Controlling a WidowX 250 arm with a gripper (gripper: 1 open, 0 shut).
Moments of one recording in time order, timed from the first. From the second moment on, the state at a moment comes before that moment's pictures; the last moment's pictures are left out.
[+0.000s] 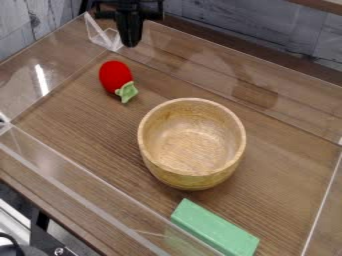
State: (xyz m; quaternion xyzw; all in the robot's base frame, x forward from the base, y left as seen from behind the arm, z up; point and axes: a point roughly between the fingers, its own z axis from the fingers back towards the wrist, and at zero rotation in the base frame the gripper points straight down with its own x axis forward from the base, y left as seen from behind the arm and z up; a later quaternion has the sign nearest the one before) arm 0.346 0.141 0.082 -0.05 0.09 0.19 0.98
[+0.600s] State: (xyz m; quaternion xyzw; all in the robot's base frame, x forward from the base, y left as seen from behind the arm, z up) arm 0.322 0.157 0.082 -0.07 0.10 0.22 0.97
